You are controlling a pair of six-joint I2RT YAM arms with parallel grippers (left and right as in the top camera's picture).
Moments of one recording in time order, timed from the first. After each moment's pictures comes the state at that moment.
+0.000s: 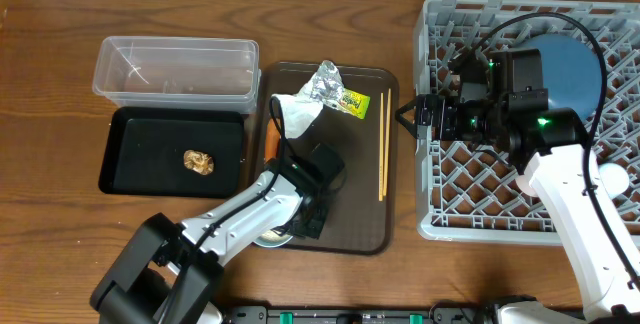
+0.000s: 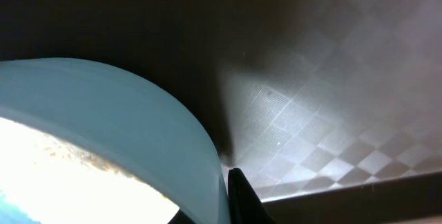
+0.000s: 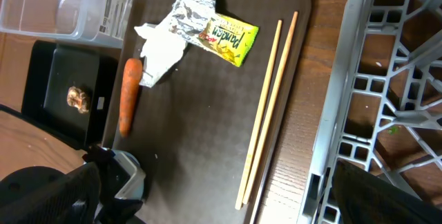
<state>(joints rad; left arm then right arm) -0.70 1.62 0.85 -0.86 0.06 -0.37 0.16 1.40 1.16 -0.74 -0.46 0.26</state>
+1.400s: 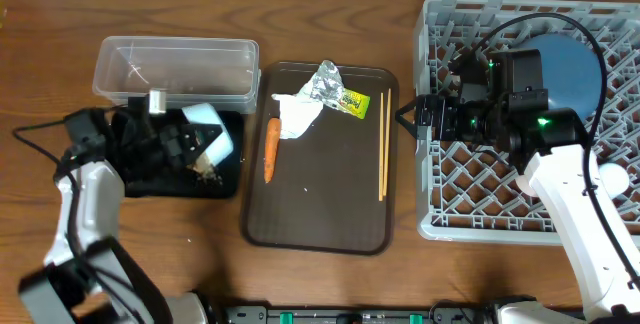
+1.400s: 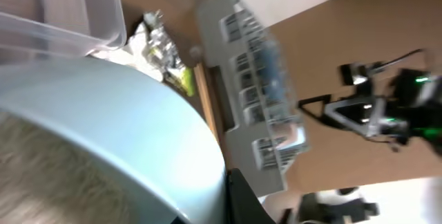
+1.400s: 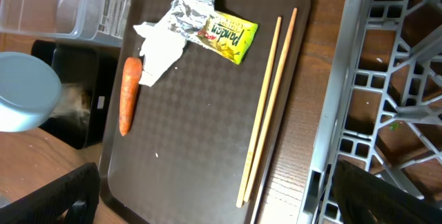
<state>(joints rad) 0.49 1.54 0.87 -0.64 1.35 0.20 0.16 1.40 1.16 -0.74 -0.46 0.26</state>
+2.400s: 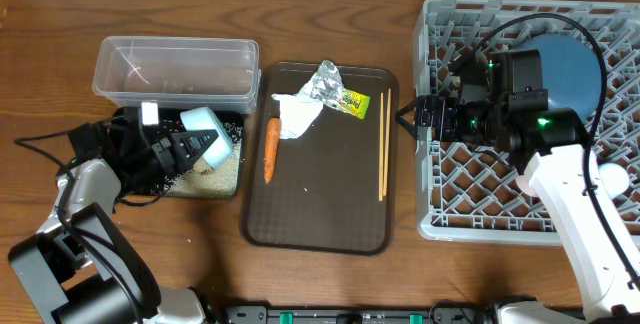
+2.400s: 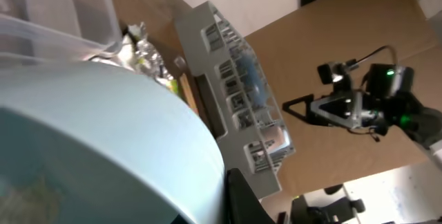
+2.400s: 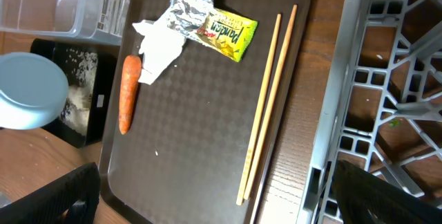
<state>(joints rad) 0.54 1.64 0.84 -0.65 1.47 0.38 0.16 1.40 1.16 -0.75 -0.46 0.26</state>
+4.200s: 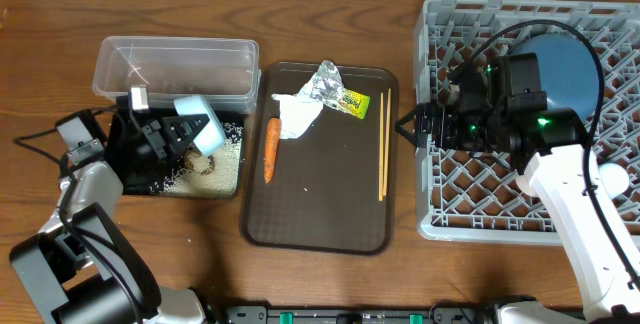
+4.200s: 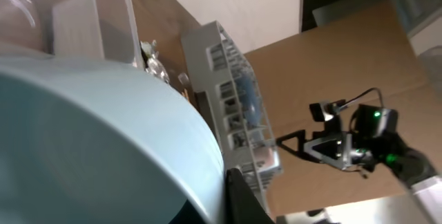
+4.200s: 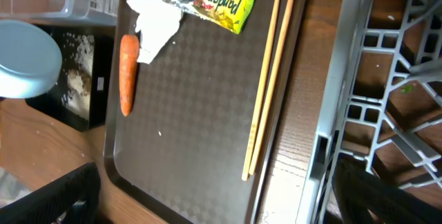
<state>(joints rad) 0.52 1.63 0.81 -0.24 1.47 -0.13 0.16 1.40 1.16 -0.83 -0.48 0.27</state>
